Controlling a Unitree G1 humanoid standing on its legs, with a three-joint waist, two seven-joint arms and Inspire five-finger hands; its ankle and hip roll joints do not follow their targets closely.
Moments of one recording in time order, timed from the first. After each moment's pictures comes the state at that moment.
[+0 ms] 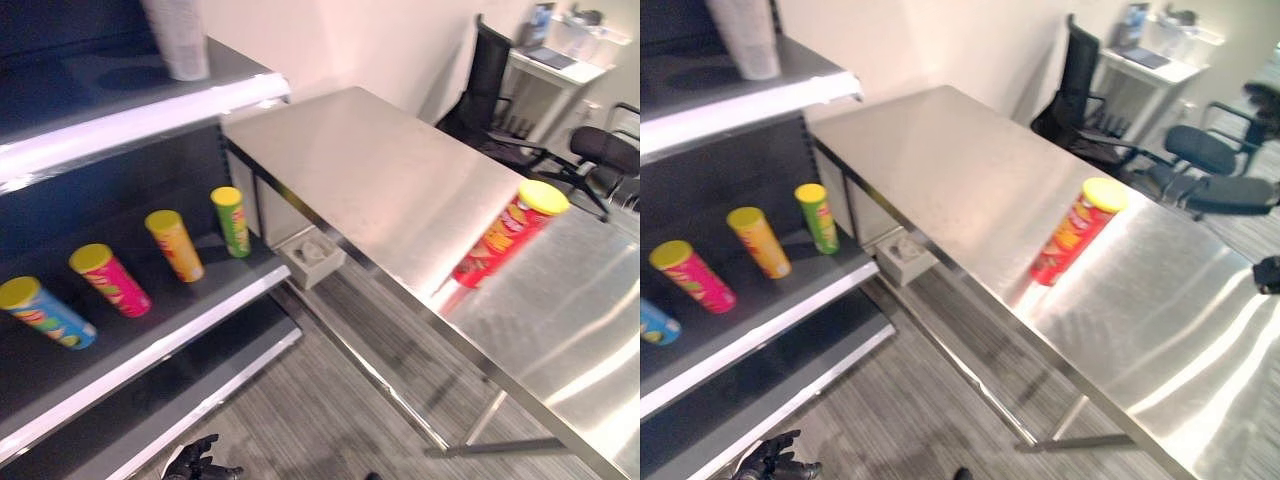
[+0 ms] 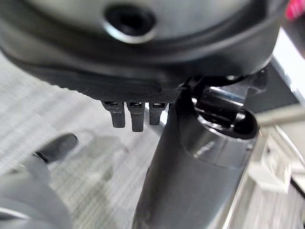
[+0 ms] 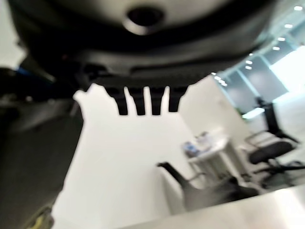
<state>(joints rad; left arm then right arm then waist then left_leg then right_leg) 0.18 0.35 -0.07 0.85 -0.10 -0.03 -0.03 -0.01 -1.29 -0.35 0.19 0.35 -0.10 -0.08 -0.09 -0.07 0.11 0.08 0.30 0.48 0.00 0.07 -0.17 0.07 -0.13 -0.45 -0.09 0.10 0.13</state>
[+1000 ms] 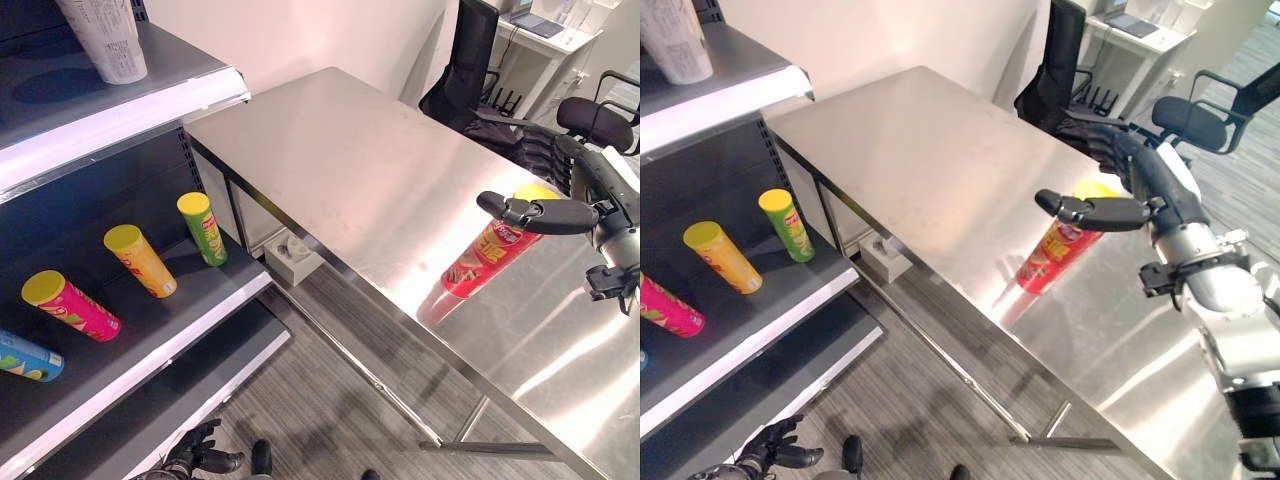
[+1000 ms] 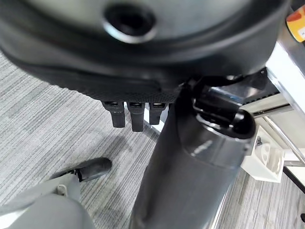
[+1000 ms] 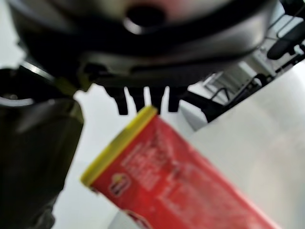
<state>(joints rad) 0.14 0.38 -0.12 0.86 -0.15 -0.04 -0.03 -0.25 -1.12 -0.02 0.11 0.49 -0.11 0.05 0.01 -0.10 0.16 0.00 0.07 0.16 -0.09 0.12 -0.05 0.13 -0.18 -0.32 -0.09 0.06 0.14</state>
